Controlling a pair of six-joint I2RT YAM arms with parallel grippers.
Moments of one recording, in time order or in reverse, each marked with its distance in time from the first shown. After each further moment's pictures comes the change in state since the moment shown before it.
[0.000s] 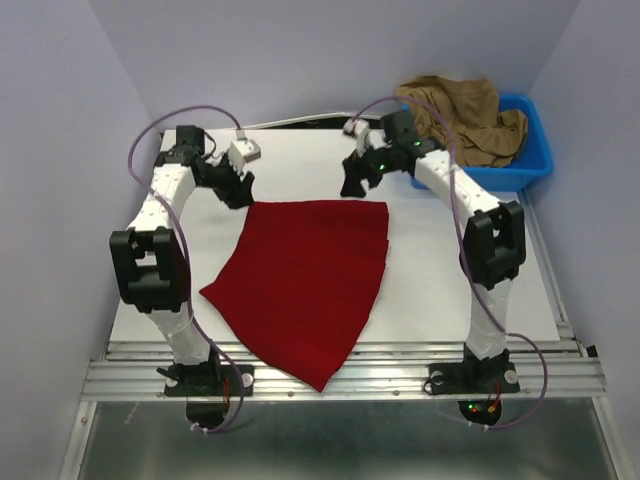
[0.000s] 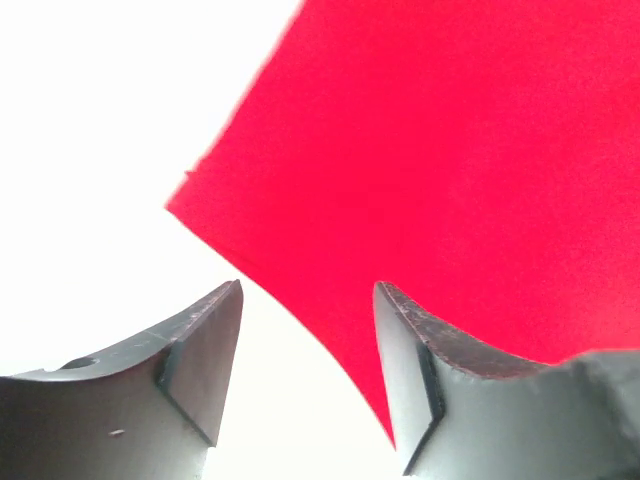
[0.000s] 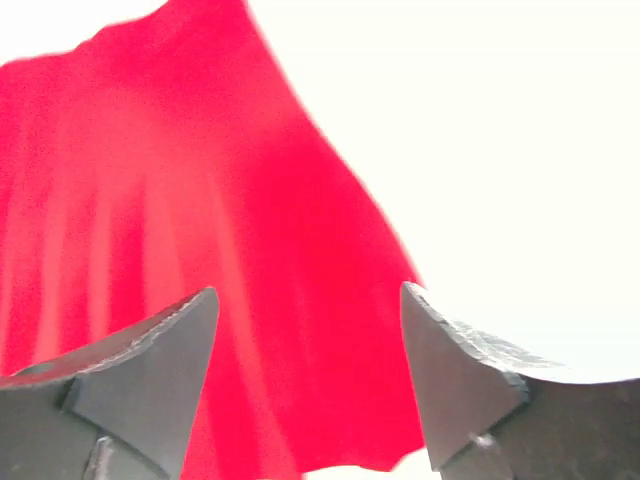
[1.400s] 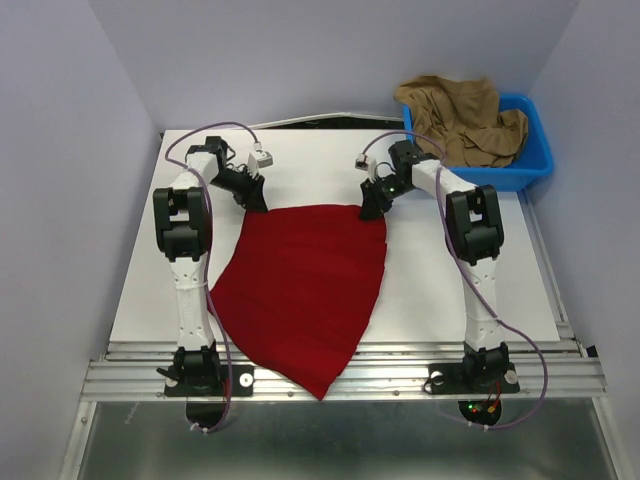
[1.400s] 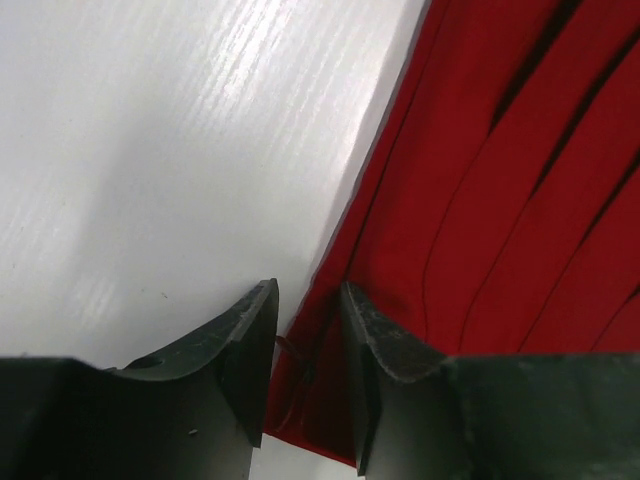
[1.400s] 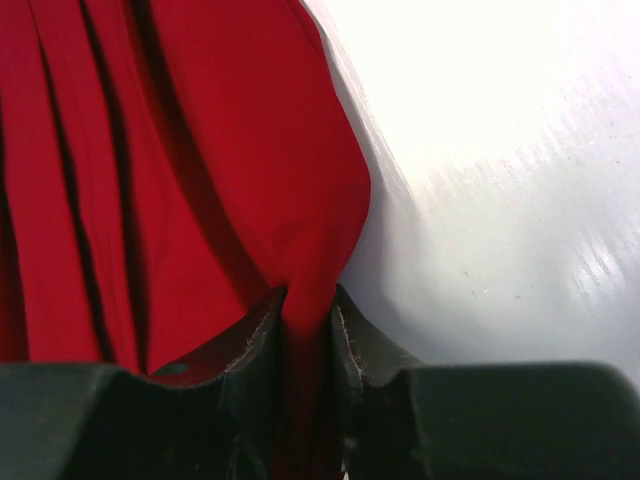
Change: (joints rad) left arm 0.001 0.660 0.554 -0.192 0.169 0.062; right arm -0.184 0.364 0.120 -0.130 -0.148 -0.144
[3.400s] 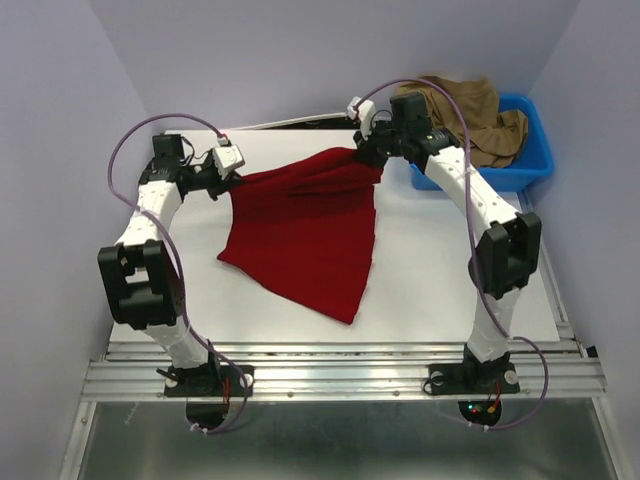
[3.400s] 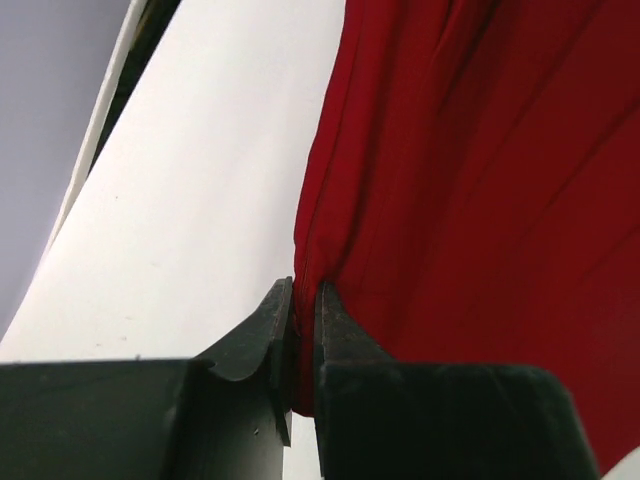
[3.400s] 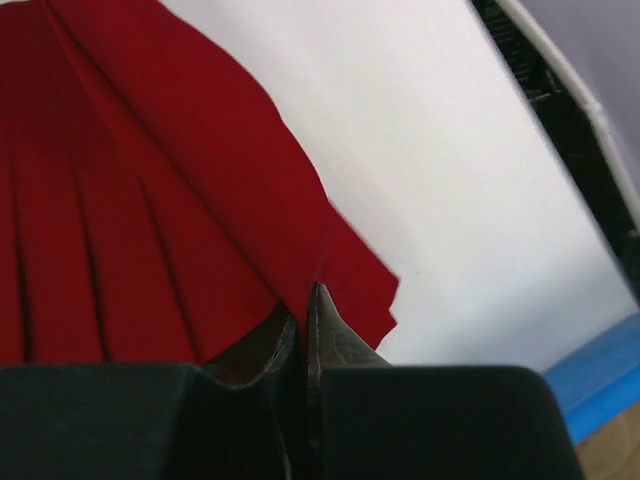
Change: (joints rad) left arm 0.108 -0.689 -0.596 0.564 0.064 0.064; right arm 0.108 -0.381 0.058 0.214 0.376 -0.032
